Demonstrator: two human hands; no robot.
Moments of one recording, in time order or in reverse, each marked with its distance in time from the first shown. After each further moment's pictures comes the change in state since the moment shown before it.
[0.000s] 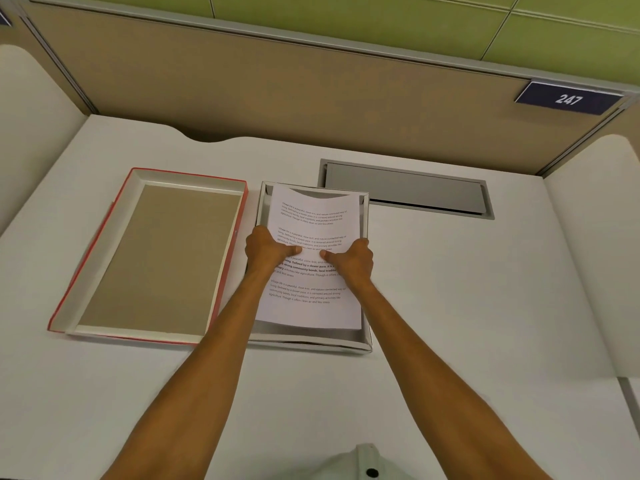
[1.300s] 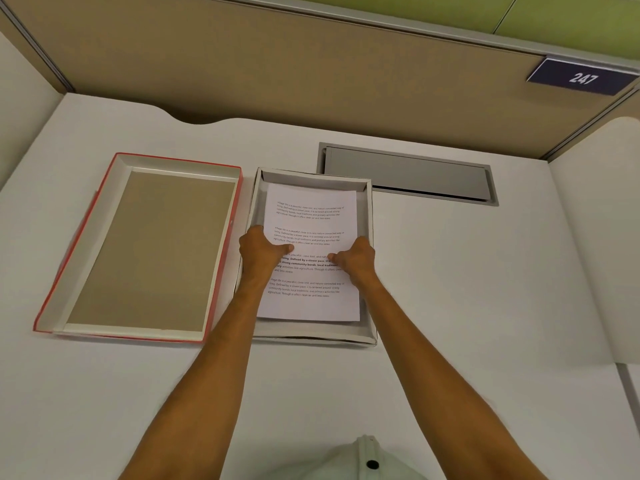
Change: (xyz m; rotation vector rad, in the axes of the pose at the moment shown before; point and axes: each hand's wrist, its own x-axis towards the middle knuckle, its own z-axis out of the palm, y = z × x) left_hand 0.007 -0.030 0.011 -0.002 0.051 0.029; right_hand 0.012 0.016 0.009 0.042 -0.048 0.102
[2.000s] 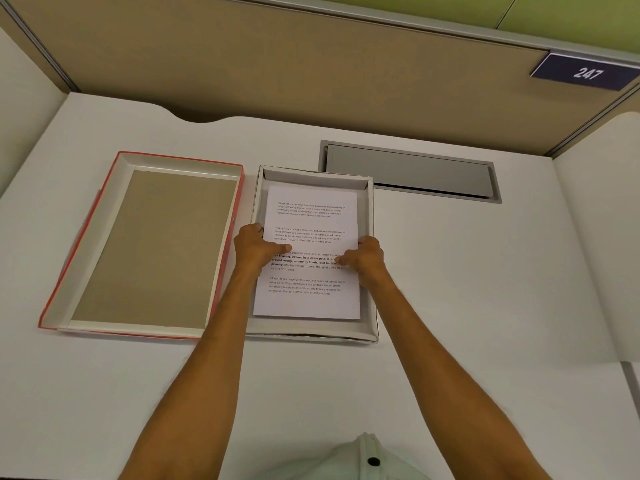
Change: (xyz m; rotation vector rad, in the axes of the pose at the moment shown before) left_hand -0.002 -0.001 -0.021 -0.180 -0.132 -0.065; right_hand -0.011 0.000 -0.019 0.196 -0.098 0.108
